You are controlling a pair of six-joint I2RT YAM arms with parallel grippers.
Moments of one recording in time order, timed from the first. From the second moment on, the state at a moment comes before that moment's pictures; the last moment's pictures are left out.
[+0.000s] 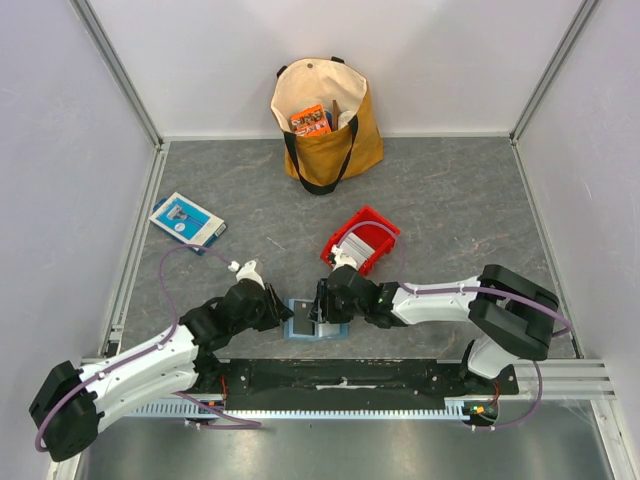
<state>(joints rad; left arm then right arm) -0.82 0.74 0.26 -0.26 -0.10 -0.98 1.10 1.59 0.71 0.12 0.03 0.96</state>
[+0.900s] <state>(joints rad) -0.82 0.72 0.24 -0.27 -0.10 -0.98 1.02 1.45 0.75 -0.02 0.05 0.85</state>
